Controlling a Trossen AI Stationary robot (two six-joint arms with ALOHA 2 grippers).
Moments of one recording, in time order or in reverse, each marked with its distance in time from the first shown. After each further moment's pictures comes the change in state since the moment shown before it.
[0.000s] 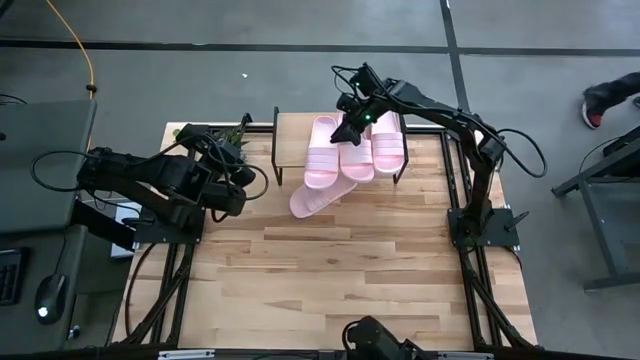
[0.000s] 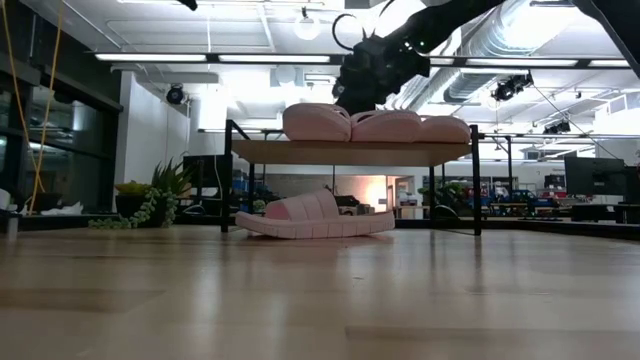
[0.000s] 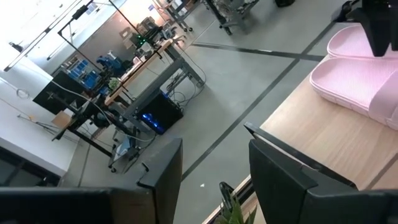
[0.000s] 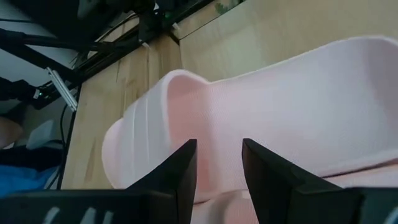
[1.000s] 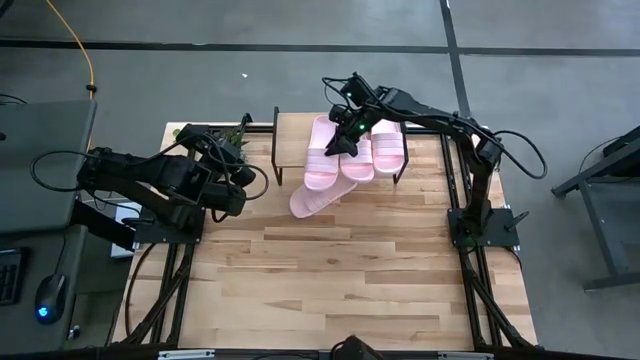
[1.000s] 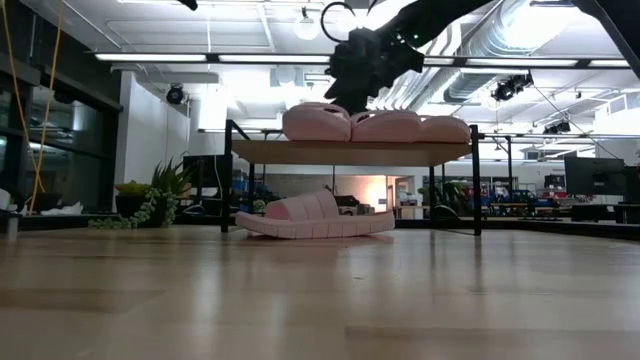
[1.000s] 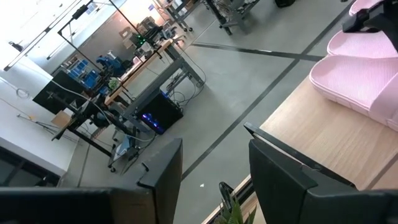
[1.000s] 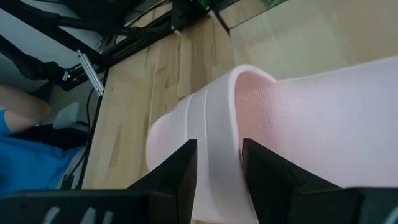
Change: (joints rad) left arm 0.000 0.000 0.000 0.003 0.000 0.000; right arm 0.088 0.004 0.001 -0.008 -0.045 -0.003
